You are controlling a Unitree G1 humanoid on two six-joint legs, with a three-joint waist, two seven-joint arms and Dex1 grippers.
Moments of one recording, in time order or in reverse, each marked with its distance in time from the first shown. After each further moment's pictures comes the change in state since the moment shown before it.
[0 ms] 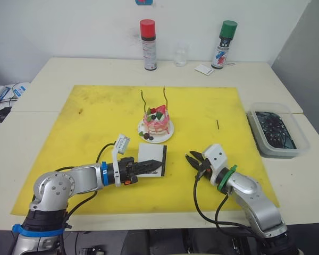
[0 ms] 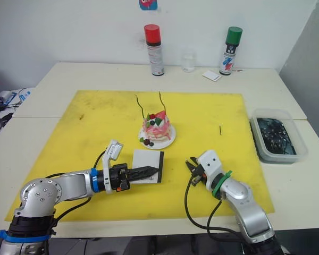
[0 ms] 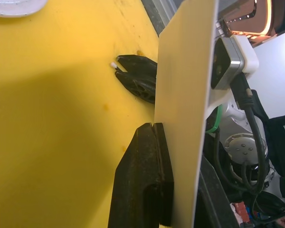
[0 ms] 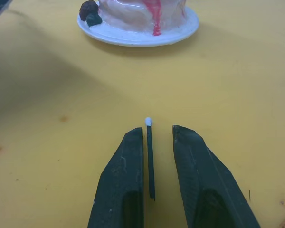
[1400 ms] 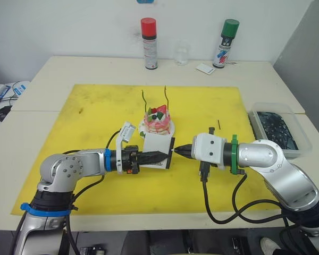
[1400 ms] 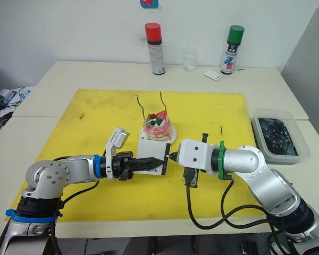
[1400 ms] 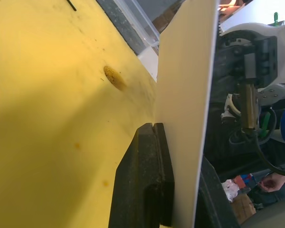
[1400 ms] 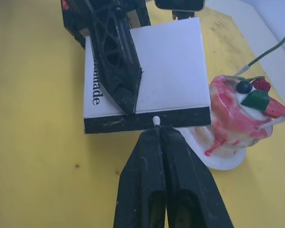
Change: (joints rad) left arm -0.175 0.008 -0.077 0.076 0.180 -0.017 -0.284; right arm -0.412 -0.380 0.135 -0.288 0.033 0.155 0.368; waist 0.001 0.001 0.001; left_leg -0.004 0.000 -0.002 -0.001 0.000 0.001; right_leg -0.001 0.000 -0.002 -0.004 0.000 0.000
